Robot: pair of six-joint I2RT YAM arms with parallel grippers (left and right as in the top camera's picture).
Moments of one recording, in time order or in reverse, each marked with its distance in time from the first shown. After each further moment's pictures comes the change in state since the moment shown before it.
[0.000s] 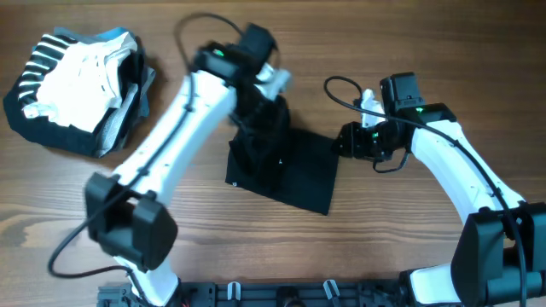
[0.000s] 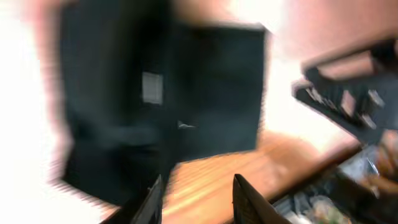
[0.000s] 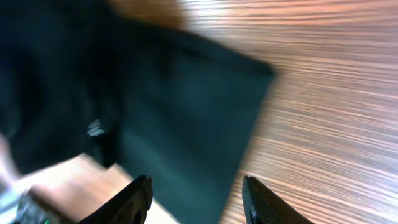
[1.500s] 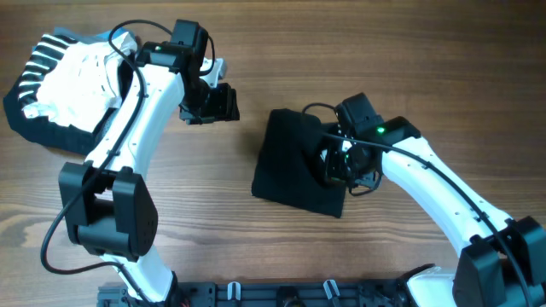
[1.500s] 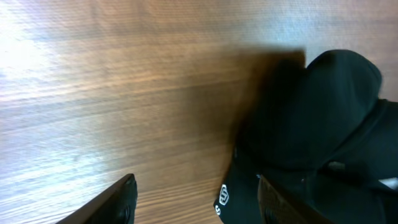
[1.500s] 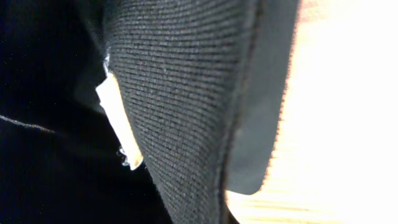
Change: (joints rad) left arm 0.266 0.005 -0.172 0.157 -0.061 0.002; right arm 0.262 -0.072 -0.042 -0.154 0.300 0.451
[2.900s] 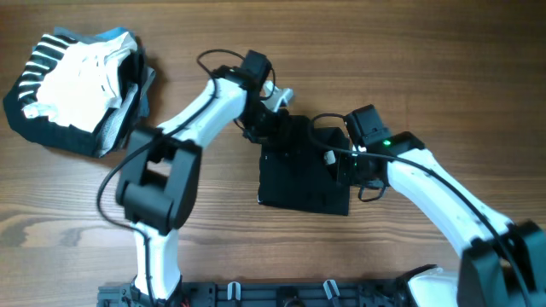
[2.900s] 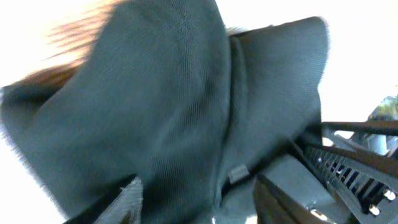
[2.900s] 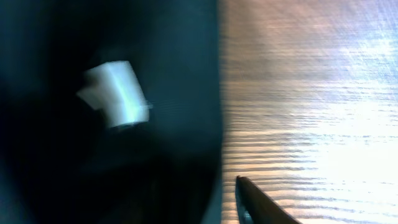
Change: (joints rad) left arm -0.214 0.203 -0.049 0.208 0.326 0.042; right arm -0.047 -0.060 -0.132 0.174 0.136 -0.179
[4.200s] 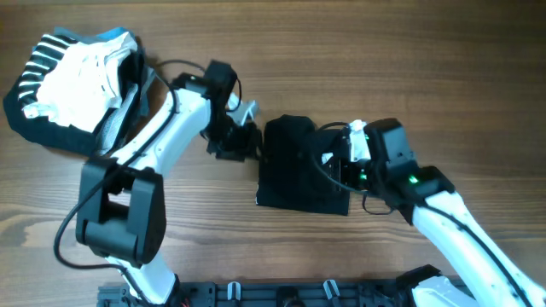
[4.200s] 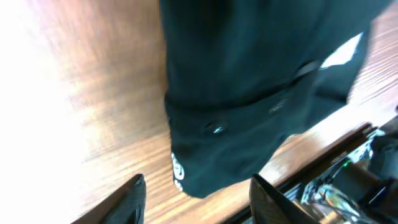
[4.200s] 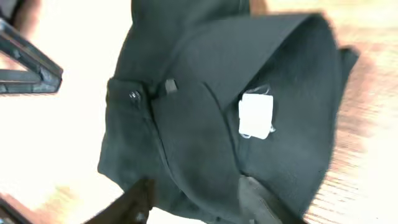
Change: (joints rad) left arm 0.098 -0.224 -0.165 -0.156 -0.119 0.019; right arm -0.006 -0.299 -0.166 0.237 -0.242 -0.130
